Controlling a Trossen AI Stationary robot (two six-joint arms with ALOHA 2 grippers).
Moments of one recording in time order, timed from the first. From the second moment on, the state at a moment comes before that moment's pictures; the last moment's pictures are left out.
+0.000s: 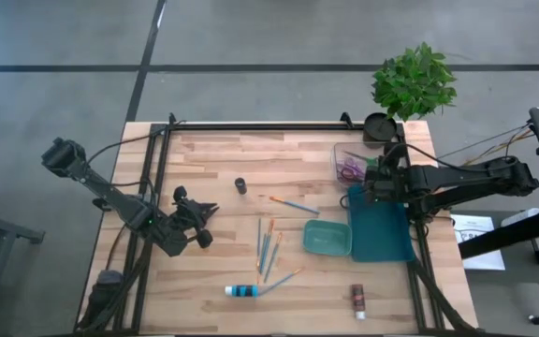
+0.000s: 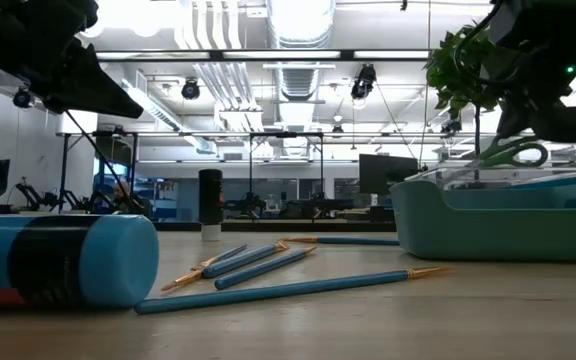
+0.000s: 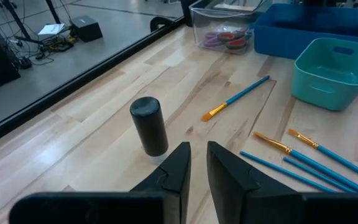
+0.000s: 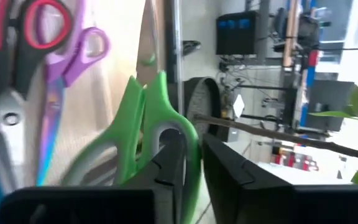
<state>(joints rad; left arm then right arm) -0.60 1.05 0.48 -0.29 -1.02 -0.71 0.03 0.92 0.68 -1.22 1.00 0.00</state>
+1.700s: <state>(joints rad) -0.60 1.05 0.48 -0.31 -1.06 -0.58 0.11 0.95 0.91 -0.71 0.38 0.17</state>
